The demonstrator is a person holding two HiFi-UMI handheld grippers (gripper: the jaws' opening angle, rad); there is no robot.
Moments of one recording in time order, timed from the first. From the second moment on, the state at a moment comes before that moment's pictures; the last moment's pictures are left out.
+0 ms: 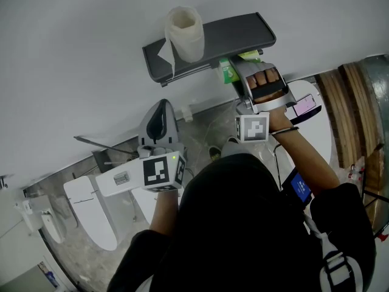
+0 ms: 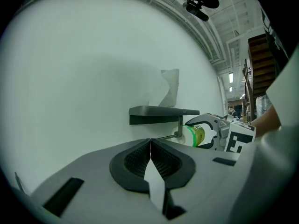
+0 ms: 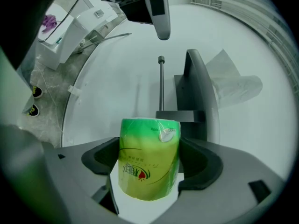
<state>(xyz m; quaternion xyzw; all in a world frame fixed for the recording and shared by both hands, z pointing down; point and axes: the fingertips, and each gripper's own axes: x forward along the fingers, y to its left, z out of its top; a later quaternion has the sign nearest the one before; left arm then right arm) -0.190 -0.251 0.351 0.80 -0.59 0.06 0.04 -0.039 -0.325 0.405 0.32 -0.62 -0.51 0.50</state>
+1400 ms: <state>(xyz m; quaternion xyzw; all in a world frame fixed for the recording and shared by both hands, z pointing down) -0.165 -0.246 0.342 0.82 -0.57 0.06 0.03 0.150 -0.279 0.284 0.53 -0.85 -0.02 -0.04</state>
